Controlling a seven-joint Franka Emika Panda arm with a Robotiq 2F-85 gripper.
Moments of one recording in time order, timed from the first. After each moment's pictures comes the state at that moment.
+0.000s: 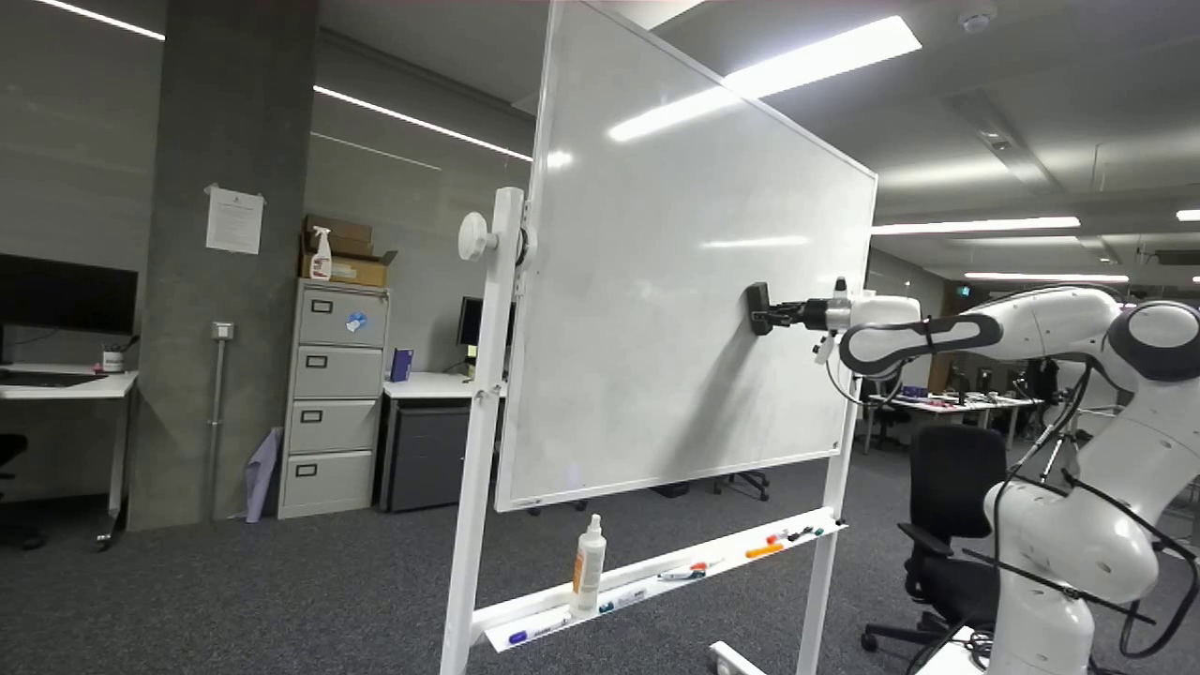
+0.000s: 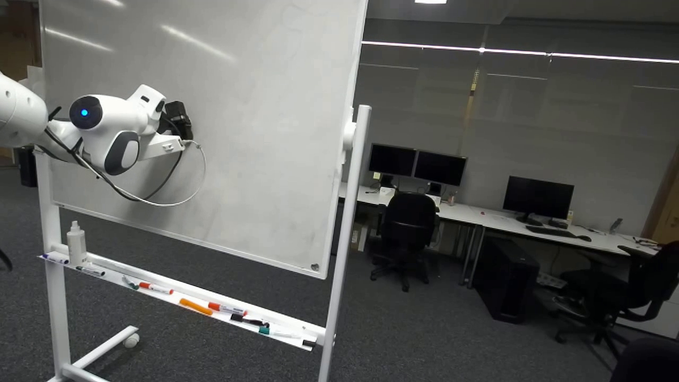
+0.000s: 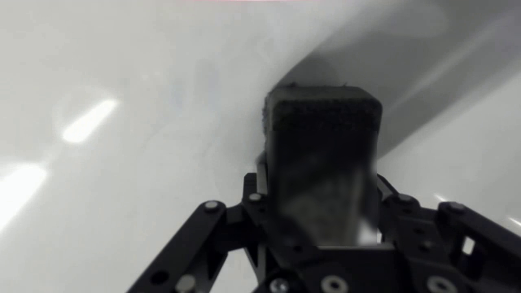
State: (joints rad) arm 0.75 -0.60 -0.73 -2.43 -0.23 3.46 -0.54
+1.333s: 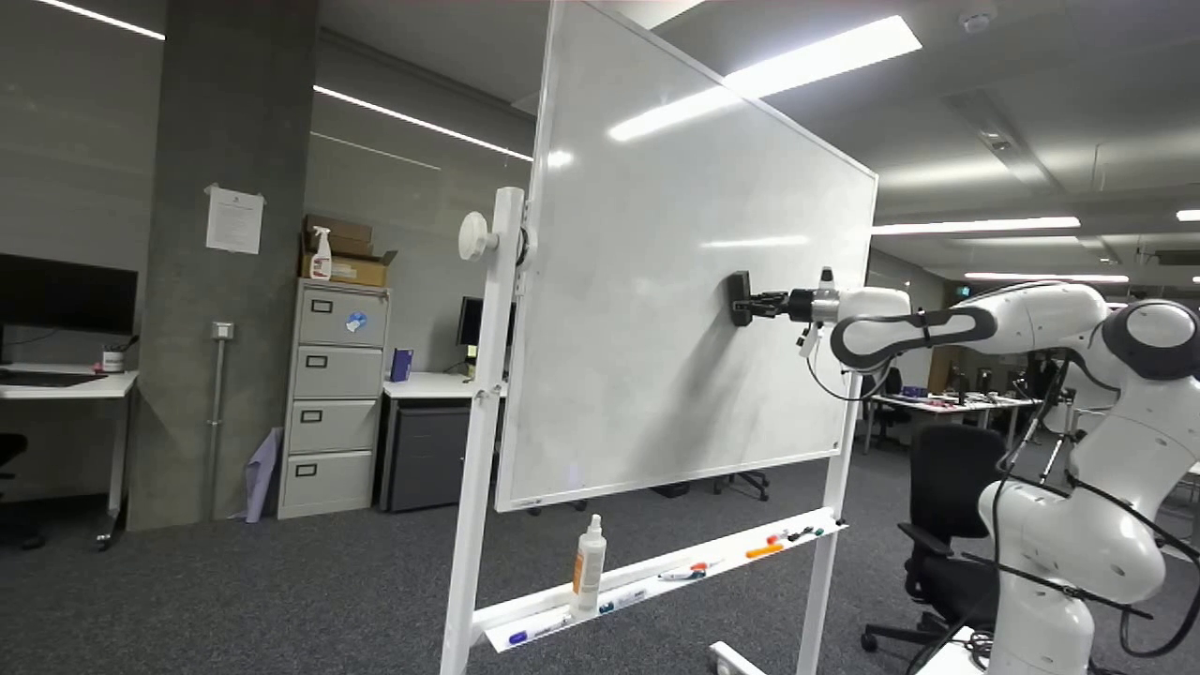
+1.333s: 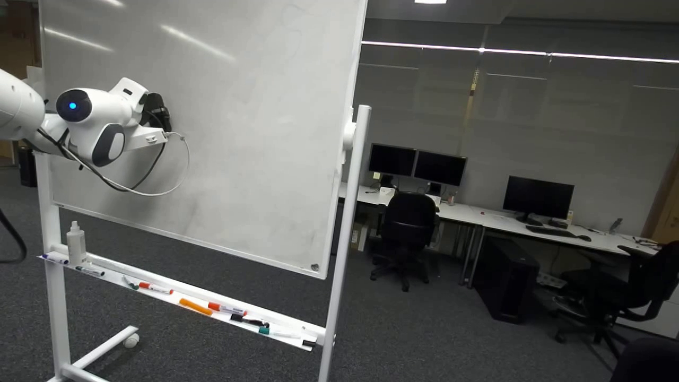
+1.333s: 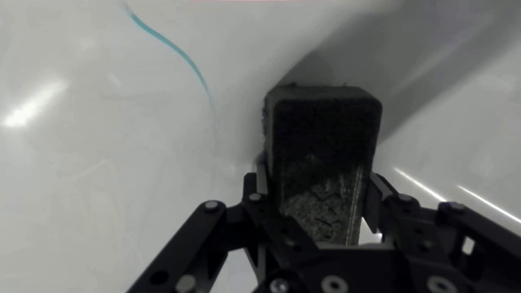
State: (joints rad) arm 0.87 -0.59 -0.68 -2.41 -0.18 3.46 -0.55
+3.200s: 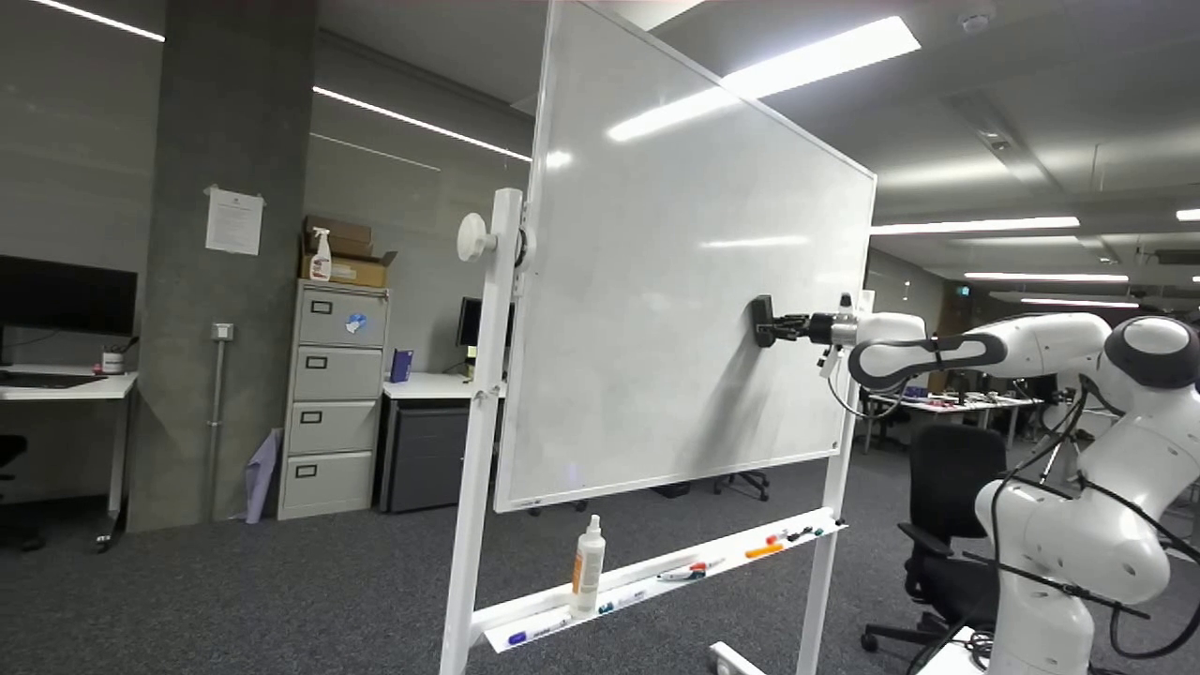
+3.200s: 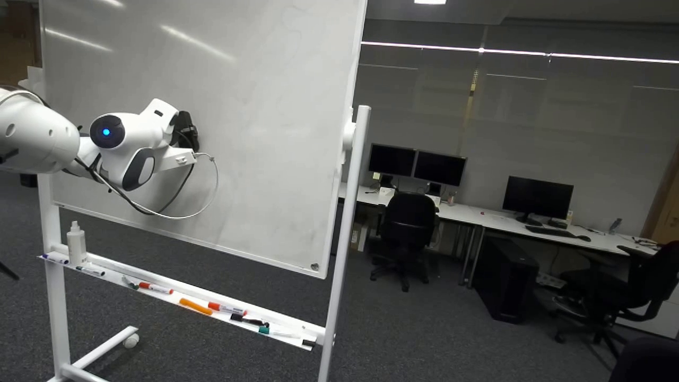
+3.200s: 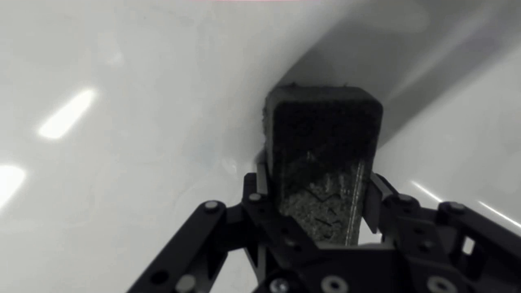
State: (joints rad) arm 0.96 -0.74 -0.98 -2.46 -0.41 3.46 -0.59
